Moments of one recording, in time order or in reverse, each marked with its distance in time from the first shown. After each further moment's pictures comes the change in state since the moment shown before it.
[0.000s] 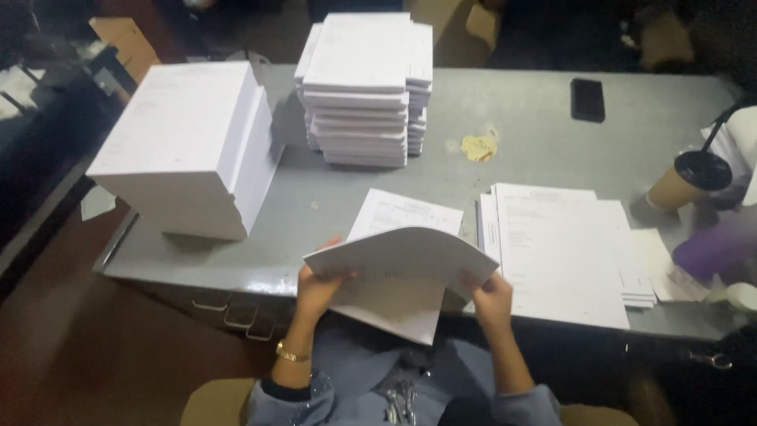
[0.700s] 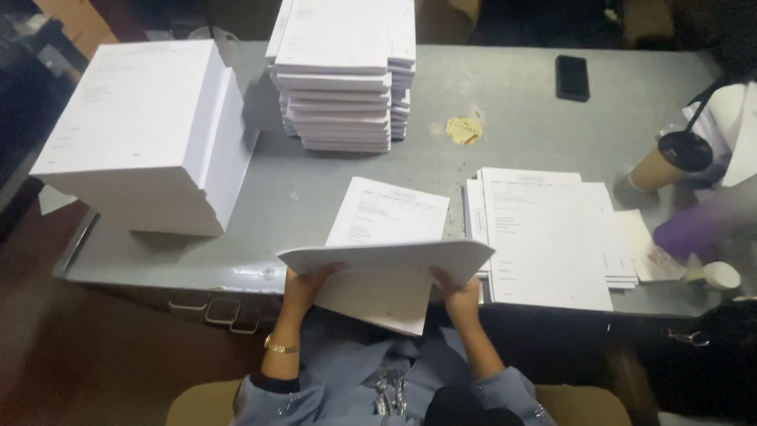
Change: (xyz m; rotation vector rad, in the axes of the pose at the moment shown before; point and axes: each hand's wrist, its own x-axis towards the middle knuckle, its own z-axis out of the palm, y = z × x) left_hand 0.029 -0.078 0.015 -0.041 -0.126 -0.113; right_hand -0.006 0.085 0.032 -0.014 -0.008 0.171
